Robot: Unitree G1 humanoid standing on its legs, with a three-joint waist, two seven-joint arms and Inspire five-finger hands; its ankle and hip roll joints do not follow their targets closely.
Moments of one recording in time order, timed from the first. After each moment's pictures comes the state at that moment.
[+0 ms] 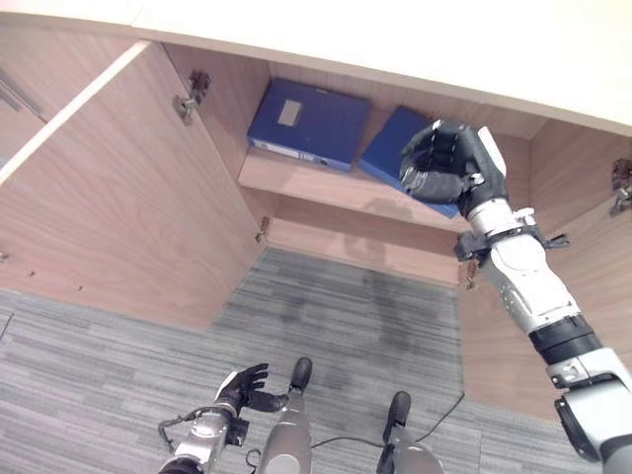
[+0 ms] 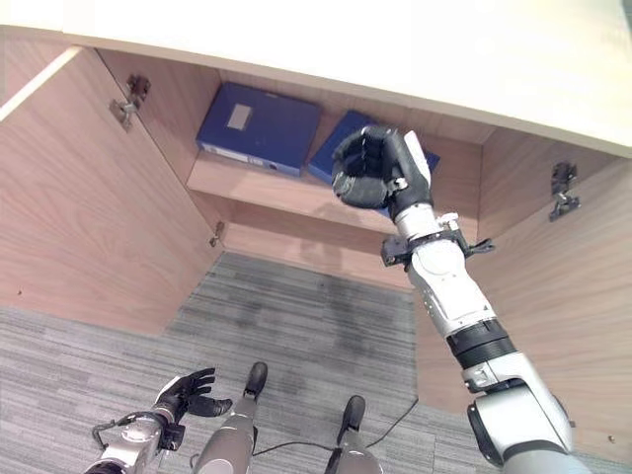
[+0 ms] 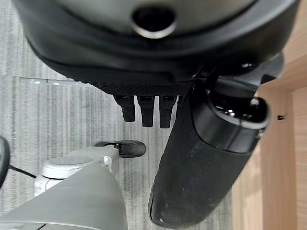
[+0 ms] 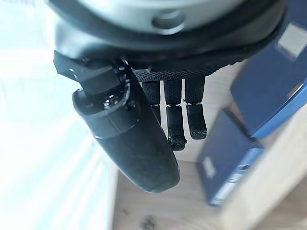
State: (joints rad) left arm -0.12 0.36 -0.27 0.99 -0.22 -0.09 -0.06; right arm -0.68 -0.62 0.36 0.33 0.40 -0.14 -0.08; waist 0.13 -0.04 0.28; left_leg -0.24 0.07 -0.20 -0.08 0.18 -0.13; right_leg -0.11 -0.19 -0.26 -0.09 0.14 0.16
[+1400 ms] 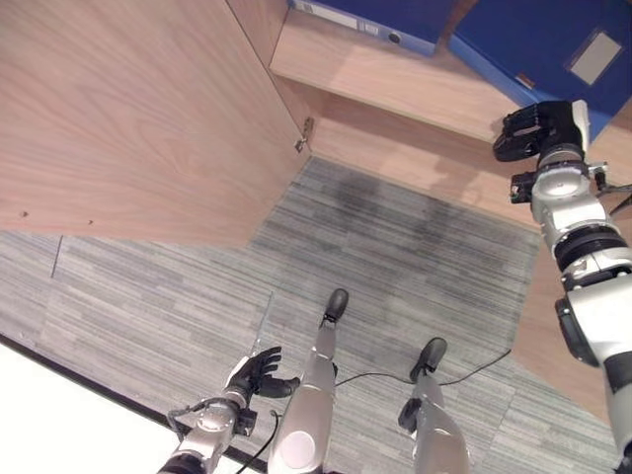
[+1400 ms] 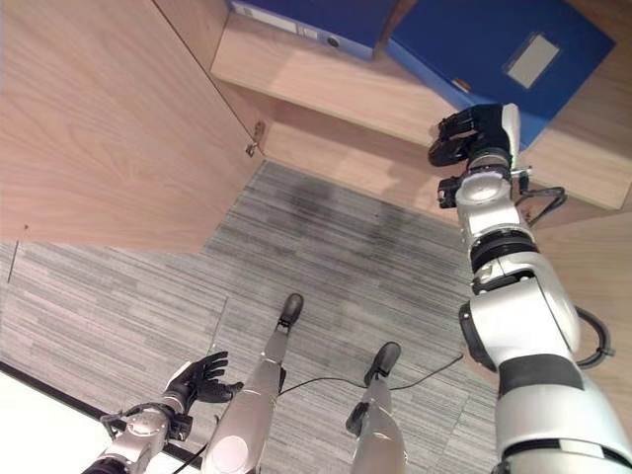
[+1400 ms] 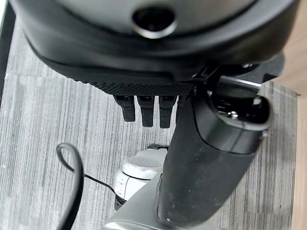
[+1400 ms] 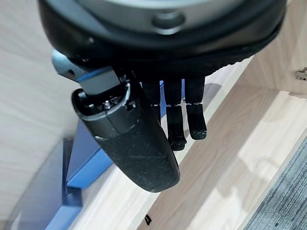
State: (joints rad) left arm -0.11 0.39 -0.39 0.89 -0.35 -0.15 -0.05; right arm -1.28 -0.65 0.44 1.27 0.34 -0.03 -0.27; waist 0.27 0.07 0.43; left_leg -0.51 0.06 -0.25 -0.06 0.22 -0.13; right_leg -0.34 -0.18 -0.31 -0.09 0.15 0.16
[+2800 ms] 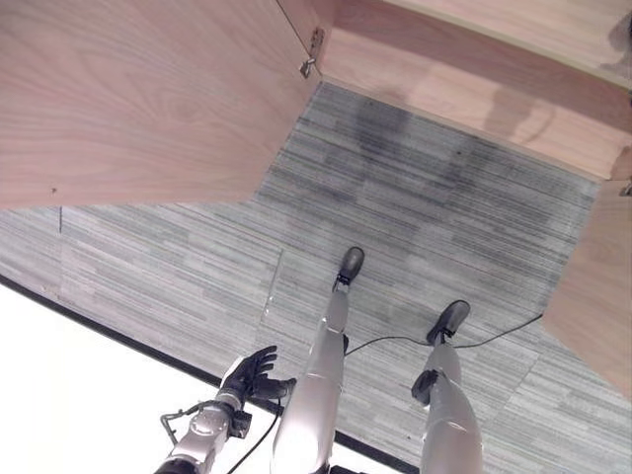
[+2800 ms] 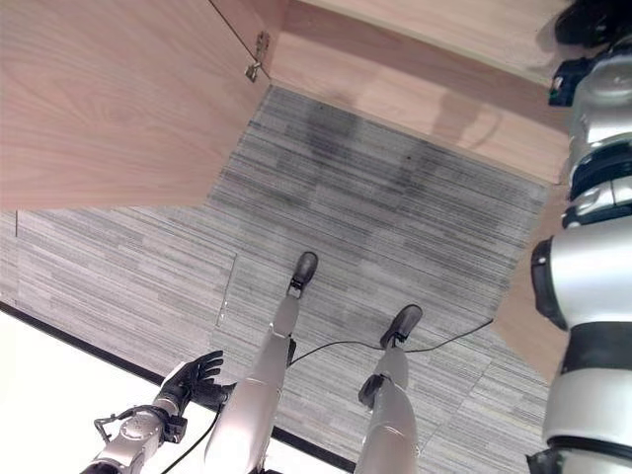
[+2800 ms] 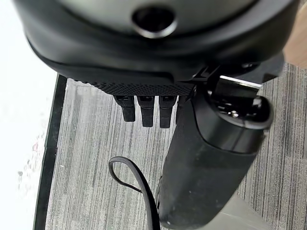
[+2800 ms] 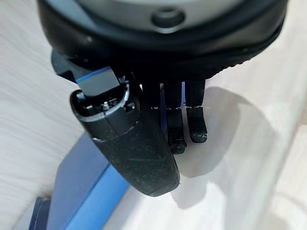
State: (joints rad) left arm -0.10 0.42 -0.38 0.88 -0.35 -0.18 -0.03; right arm -1.73 -0.84 0.65 1.46 0.45 -0.03 -0.33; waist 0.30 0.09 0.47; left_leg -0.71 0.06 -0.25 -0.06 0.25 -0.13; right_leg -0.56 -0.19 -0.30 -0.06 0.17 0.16
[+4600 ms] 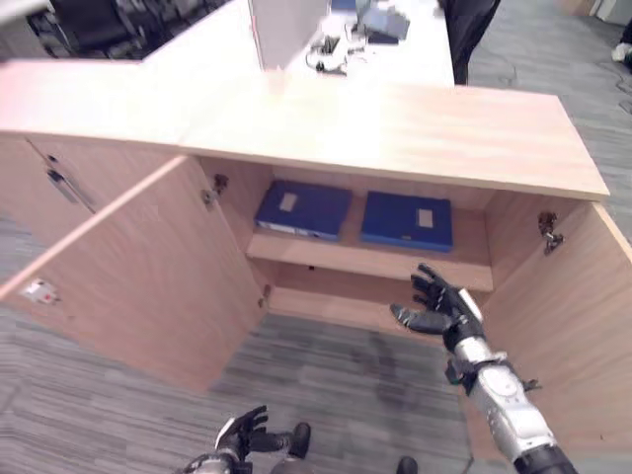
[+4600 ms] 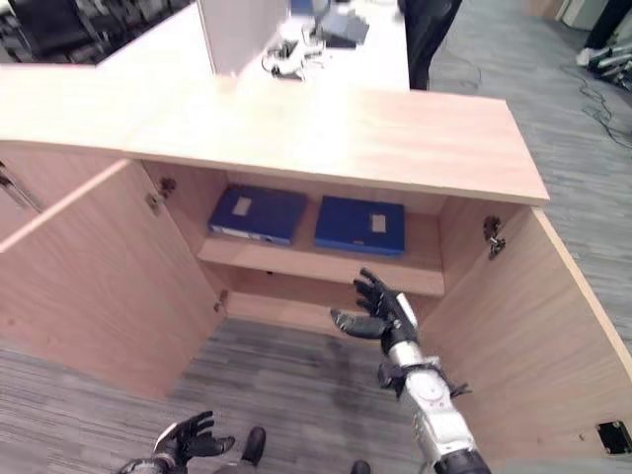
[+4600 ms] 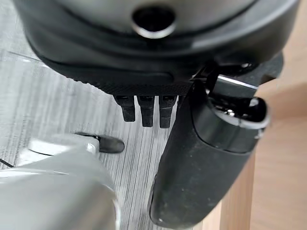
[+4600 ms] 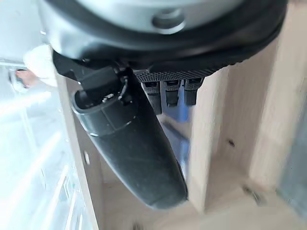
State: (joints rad) left arm 0.07 0.23 -0.12 0.99 -0.27 -0.07 -0.03; right arm -0.01 -0.39 0.30 0.24 0.48 -0.09 -0.01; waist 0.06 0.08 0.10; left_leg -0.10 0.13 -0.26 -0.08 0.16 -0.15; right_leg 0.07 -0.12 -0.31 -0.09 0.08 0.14
